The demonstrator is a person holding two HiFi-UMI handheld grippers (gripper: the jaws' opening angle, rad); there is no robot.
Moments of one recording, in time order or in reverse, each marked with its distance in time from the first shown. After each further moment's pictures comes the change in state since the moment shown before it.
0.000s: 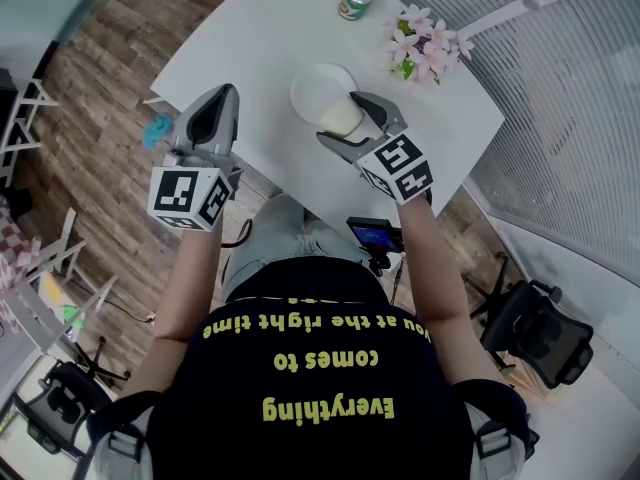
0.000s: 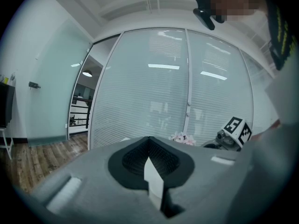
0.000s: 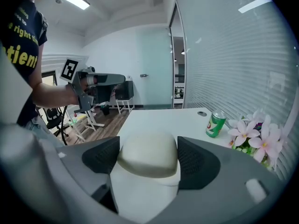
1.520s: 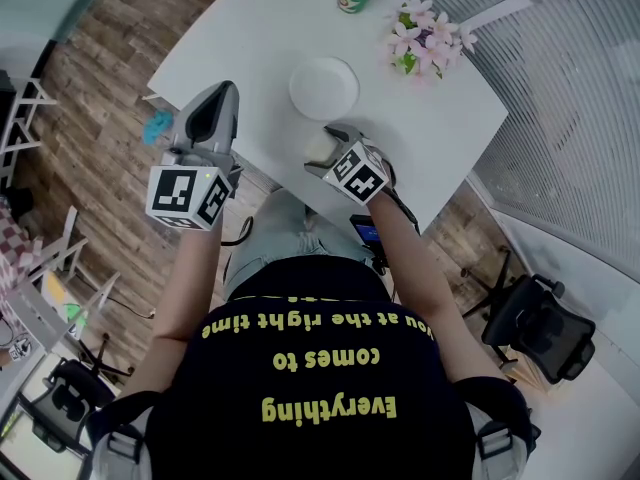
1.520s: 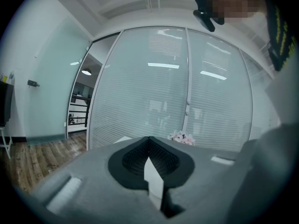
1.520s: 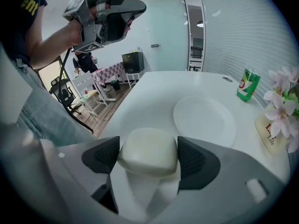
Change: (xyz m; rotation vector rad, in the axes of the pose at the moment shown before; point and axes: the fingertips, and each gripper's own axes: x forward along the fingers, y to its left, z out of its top) left arm 0.003 -0.002 -0.005 -0.003 0.013 -0.012; right arm 0.070 0.058 -0.128 -0.067 0.320 0.131
